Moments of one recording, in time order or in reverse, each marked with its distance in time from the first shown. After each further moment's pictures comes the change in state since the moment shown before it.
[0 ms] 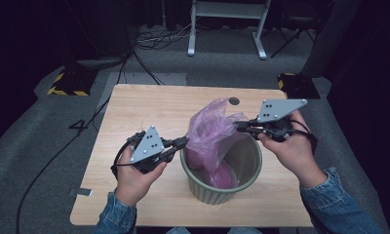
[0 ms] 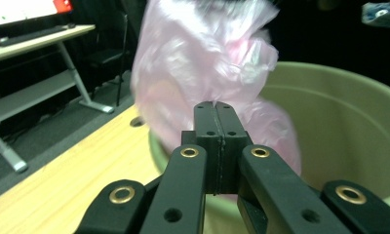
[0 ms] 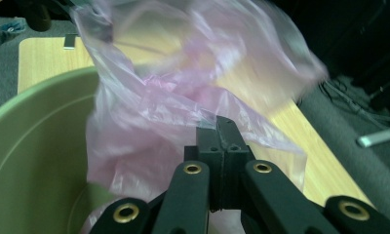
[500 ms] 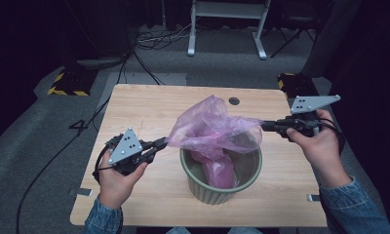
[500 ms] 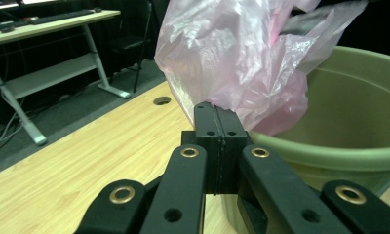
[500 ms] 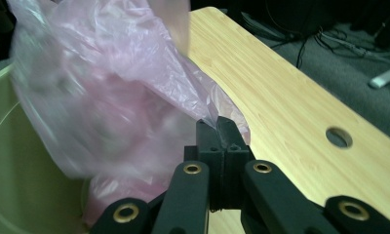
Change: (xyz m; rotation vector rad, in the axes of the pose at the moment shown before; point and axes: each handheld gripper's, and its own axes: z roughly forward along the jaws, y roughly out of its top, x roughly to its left) left arm 0.018 -0.024 -0.033 0.015 0.076 -0.065; right arm -0.037 -0.057 -0.038 0.017 -0.016 0.273
